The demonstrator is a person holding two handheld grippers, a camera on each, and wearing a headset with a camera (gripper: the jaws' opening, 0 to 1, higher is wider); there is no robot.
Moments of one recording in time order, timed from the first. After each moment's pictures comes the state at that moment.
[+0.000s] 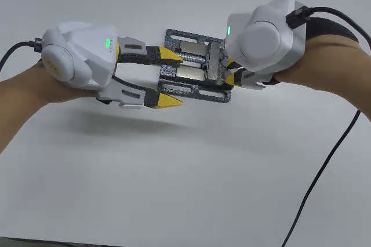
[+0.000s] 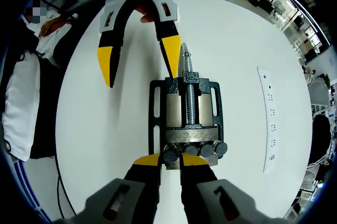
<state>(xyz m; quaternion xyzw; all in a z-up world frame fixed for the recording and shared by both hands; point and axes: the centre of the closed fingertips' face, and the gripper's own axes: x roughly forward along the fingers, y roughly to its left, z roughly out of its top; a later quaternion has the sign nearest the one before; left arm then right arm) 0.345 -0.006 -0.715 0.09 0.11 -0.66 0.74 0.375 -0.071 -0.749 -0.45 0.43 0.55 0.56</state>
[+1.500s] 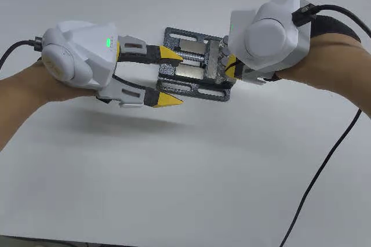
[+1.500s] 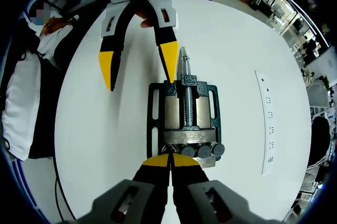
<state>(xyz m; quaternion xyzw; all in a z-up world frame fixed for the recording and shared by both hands) 0.344 -0.009 -0.718 0.10 0.11 -0.66 0.74 0.380 -0.070 -0.749 -0.45 0.41 0.56 0.57</state>
